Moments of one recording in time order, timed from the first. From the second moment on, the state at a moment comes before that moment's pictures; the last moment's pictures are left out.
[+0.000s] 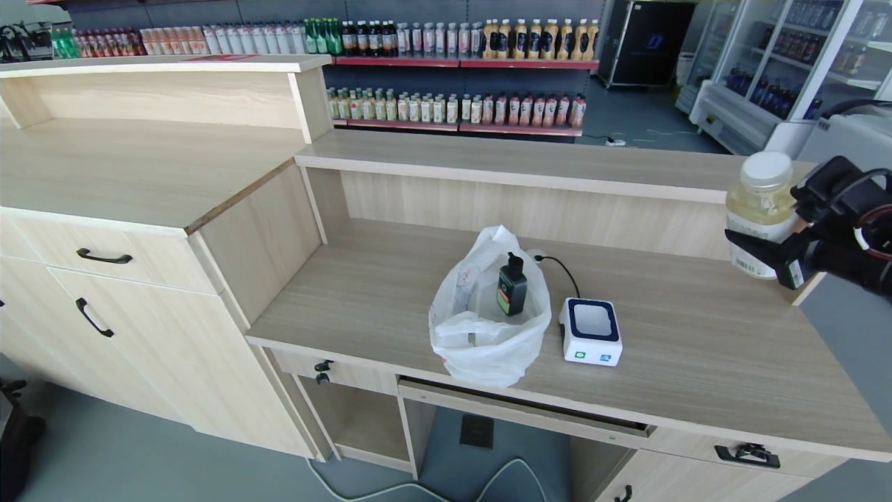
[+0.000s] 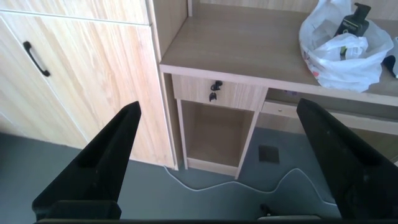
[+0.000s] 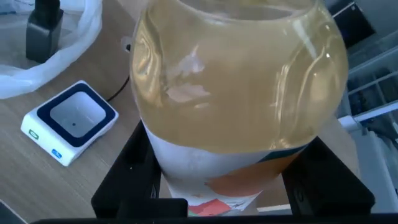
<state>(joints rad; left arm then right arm) 0.00 0.00 0.00 0.00 -0.02 0.00 -0.15 1.55 -0.77 -0.74 0.35 -0.79</state>
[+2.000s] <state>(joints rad) 0.00 0.00 0.00 0.00 -0.02 0.00 -0.30 2.10 -0.68 -1.29 0.90 -1.21</state>
